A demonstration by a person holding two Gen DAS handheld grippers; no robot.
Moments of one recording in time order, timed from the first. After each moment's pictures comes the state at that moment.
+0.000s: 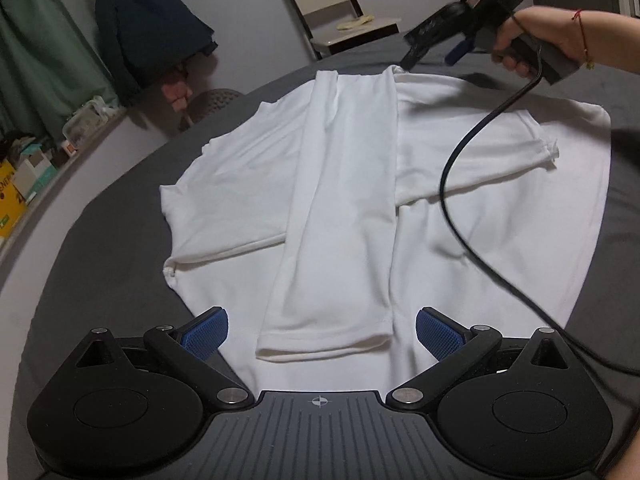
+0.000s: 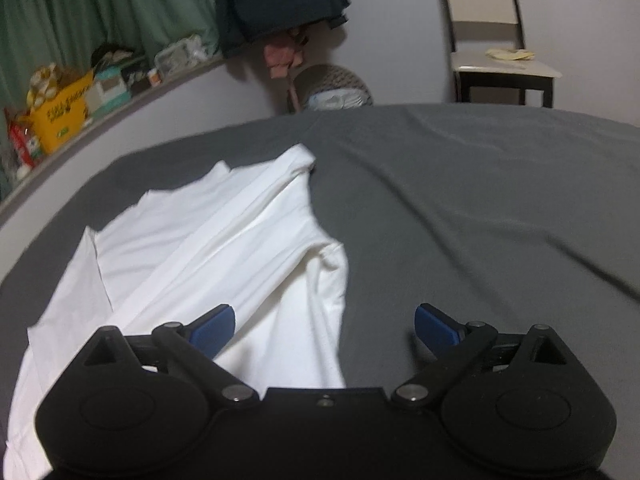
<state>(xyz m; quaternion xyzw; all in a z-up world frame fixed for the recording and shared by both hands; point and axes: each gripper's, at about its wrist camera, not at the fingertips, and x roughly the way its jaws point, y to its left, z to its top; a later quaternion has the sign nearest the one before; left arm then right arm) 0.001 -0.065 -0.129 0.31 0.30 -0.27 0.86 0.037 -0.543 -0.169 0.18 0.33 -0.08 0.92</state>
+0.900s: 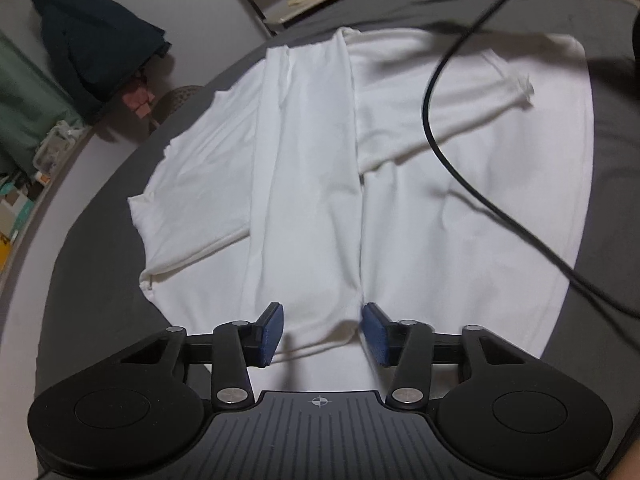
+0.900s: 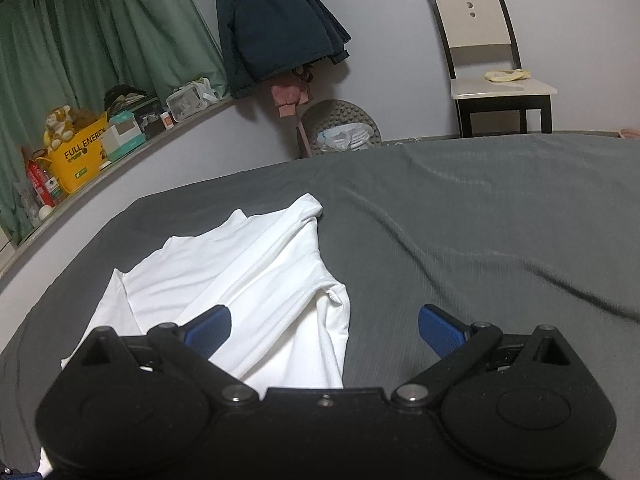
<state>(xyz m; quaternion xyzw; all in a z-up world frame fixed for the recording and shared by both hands) 0.001 -0.094 -0.148 0.40 0.31 -0.29 0.81 0.020 -0.546 -0.147 0.20 0.28 -0.07 0.94</state>
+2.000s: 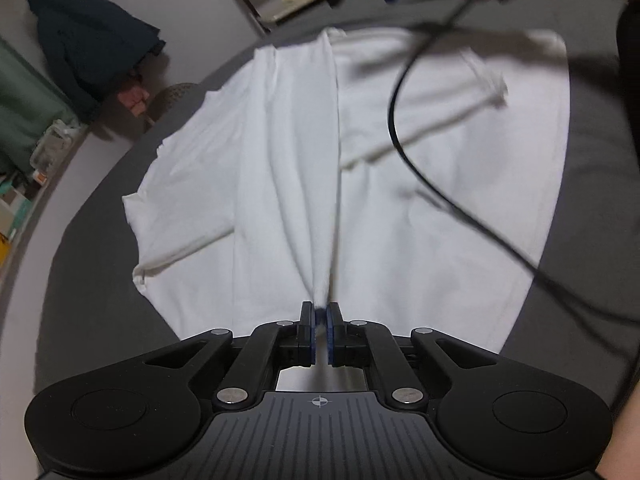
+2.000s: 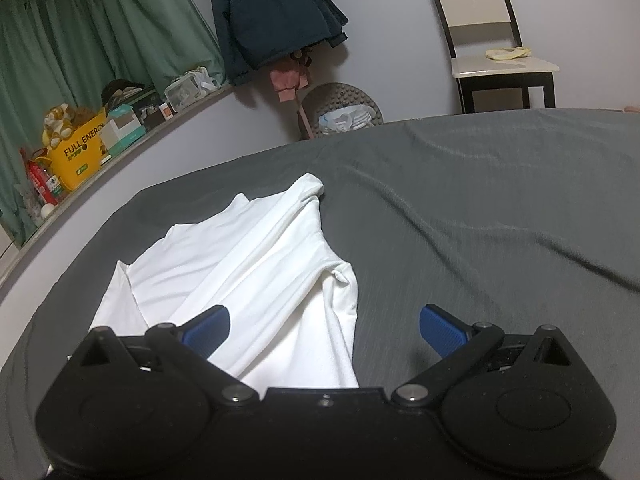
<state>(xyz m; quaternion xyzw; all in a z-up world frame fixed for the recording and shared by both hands) -0.019 -0.098 -0.149 0.41 0.32 -0.29 0.80 0.023 -0.545 -0.158 0.22 0.30 -0.06 0.93</state>
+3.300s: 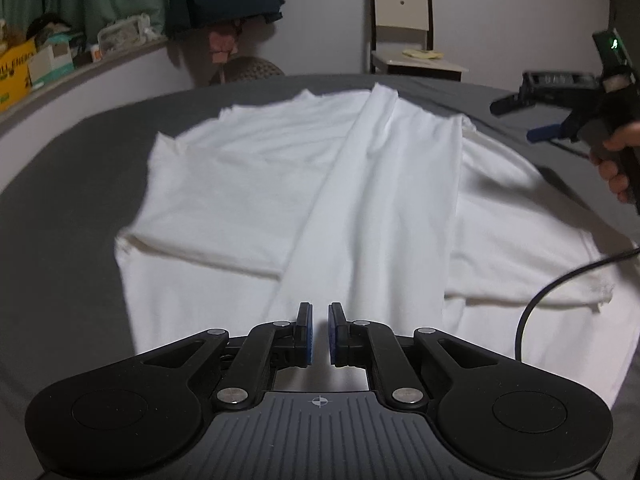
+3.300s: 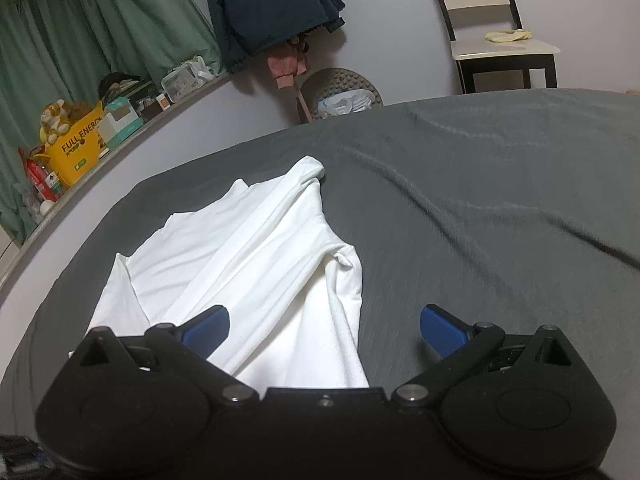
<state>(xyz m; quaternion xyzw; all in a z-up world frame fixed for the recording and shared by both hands) 0.073 -0.086 -0.170 0.12 0.35 -0.24 0.90 0.028 -0.544 -0.168 0.23 0.32 -0.06 0.92</state>
